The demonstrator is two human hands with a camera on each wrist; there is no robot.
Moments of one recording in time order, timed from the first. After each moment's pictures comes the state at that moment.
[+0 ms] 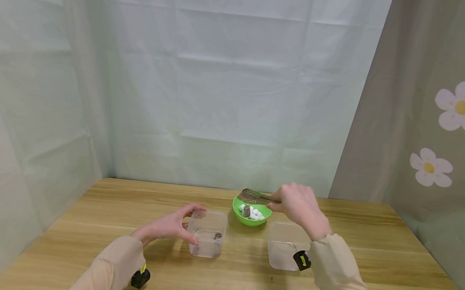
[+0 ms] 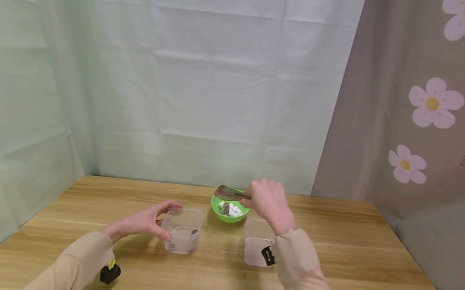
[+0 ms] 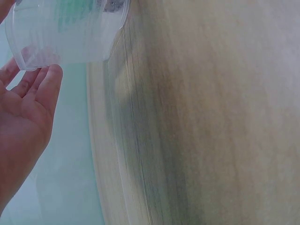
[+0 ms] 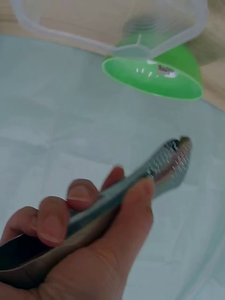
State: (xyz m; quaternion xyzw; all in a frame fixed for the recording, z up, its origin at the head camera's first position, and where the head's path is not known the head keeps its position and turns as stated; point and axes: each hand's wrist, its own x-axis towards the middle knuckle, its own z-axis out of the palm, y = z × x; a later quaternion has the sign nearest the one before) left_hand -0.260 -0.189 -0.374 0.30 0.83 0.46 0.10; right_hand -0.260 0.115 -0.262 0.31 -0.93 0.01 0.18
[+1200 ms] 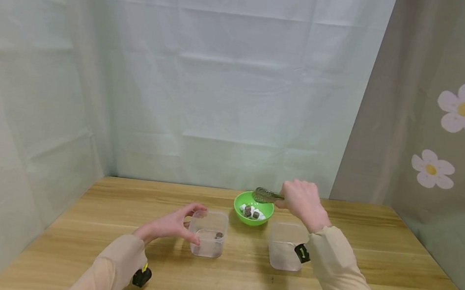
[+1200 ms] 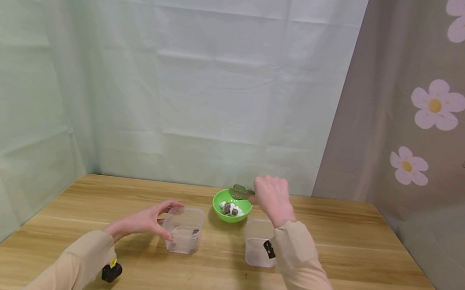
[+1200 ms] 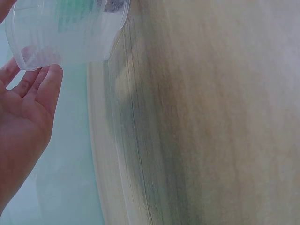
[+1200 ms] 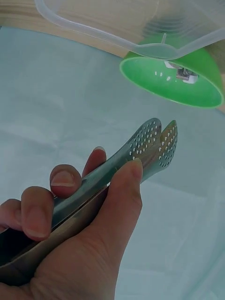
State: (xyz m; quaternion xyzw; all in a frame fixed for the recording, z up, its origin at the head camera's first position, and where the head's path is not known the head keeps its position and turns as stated) left_hand -0.259 -0.184 -0.371 0.29 0.83 0.46 0.10; right_hand -0.270 0.119 -0.258 0.24 -0.95 -0.03 0.17
